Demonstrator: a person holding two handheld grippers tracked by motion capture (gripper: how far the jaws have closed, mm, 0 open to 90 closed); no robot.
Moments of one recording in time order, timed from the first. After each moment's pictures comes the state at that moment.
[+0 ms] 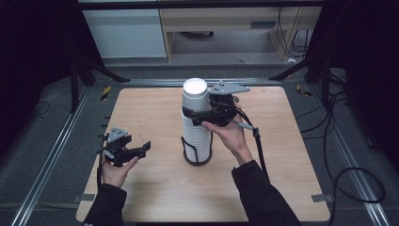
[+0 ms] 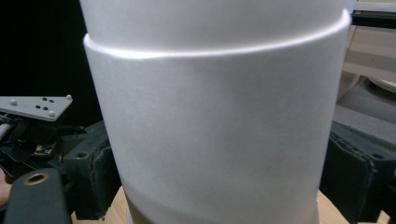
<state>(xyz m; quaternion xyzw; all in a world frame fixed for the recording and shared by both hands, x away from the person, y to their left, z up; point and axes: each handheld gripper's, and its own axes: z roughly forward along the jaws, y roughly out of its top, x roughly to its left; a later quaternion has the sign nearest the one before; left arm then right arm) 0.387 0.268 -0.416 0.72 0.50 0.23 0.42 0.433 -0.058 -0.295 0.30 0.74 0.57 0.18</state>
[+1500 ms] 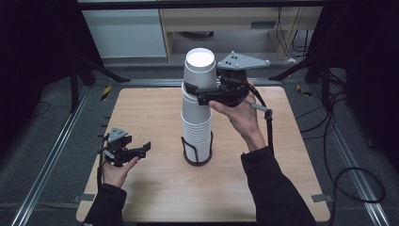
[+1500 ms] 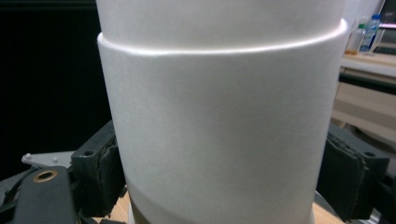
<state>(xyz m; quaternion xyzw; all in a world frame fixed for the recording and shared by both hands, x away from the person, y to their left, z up) 0.388 0.268 -0.417 0.72 0.50 0.23 0.42 0.419 -0.075 -0.211 0.25 0.72 0.61 0.22</state>
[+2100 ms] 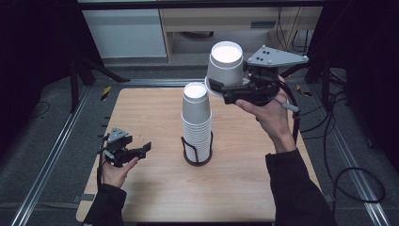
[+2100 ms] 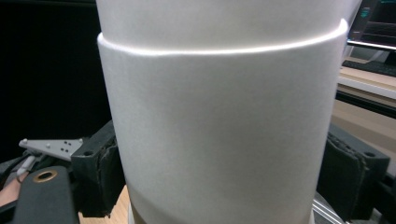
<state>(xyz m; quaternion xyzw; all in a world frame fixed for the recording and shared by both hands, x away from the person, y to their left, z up) 0.386 0.267 -0.416 0.73 0.49 0.22 0.42 0.396 -0.128 -0.188 0.25 0.72 0.59 0.26</state>
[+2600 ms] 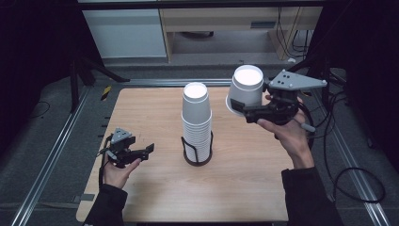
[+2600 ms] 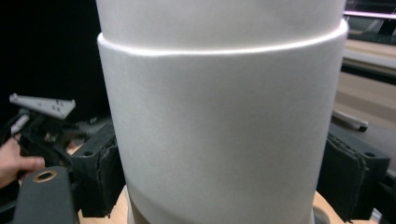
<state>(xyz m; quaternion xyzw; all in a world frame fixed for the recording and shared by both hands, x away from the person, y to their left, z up) 0.384 0.259 -0.415 0.74 0.48 0.22 0.42 0.384 -0.173 -0.236 0.28 0.73 0.57 0.24</state>
